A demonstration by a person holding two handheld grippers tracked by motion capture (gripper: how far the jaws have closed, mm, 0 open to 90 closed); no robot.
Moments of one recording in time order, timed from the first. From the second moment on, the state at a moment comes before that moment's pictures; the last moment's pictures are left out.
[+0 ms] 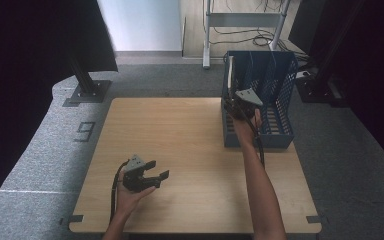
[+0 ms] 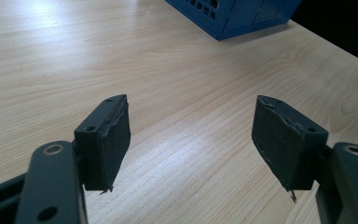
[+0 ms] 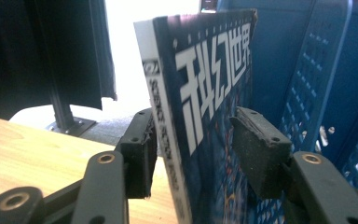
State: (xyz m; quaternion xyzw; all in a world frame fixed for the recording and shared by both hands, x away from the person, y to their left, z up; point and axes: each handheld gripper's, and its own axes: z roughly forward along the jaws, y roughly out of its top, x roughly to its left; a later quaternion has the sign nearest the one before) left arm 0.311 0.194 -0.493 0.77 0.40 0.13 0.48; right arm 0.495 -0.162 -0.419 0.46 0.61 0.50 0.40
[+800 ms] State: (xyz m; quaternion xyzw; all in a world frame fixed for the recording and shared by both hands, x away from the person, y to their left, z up) left arm 0.309 0.190 -0.494 0.78 0.40 0.13 0.47; right arm 0.458 -0.166 -0.421 0.45 0.62 0.53 0.36
